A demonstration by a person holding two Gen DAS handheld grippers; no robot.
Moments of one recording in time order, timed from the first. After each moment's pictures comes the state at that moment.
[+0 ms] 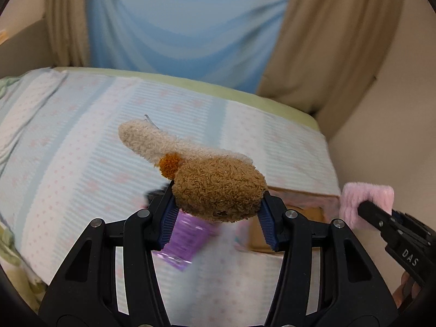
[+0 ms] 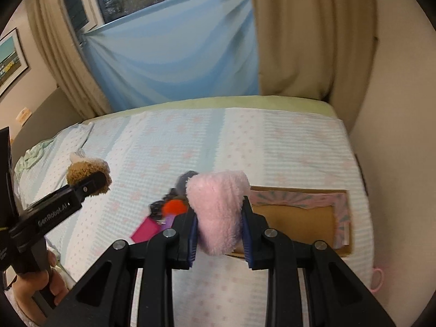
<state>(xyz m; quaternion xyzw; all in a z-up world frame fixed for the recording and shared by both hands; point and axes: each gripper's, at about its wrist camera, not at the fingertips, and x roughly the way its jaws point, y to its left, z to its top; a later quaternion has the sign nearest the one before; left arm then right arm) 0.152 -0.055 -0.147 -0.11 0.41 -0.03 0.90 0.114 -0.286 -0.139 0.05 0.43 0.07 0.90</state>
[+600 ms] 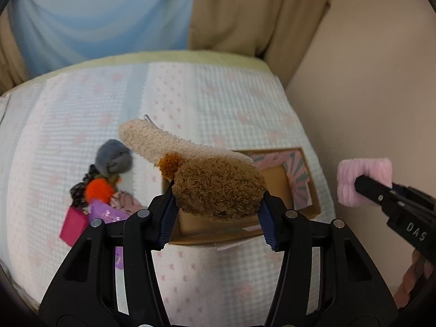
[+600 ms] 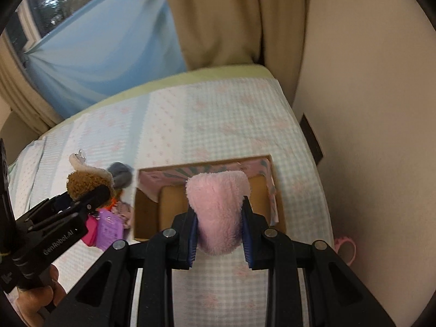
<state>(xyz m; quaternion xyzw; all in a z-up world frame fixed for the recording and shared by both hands) 0.182 -0.253 -0.209 -0.02 0.49 -0.15 0.86 0.128 -0.434 -0.199 0.10 0.49 -0.04 0.86</state>
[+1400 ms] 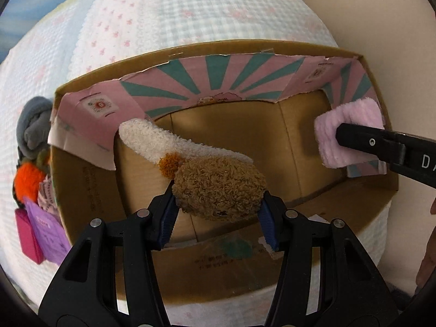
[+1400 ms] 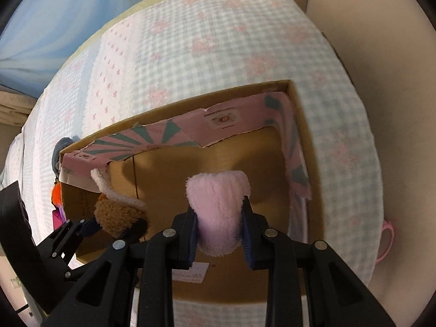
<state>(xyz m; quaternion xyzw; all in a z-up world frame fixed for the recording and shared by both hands) 0.248 -0.334 -0.421 0.06 0.63 -0.16 0.76 0.229 -0.484 -0.388 0.16 0.64 -0.01 0.75</state>
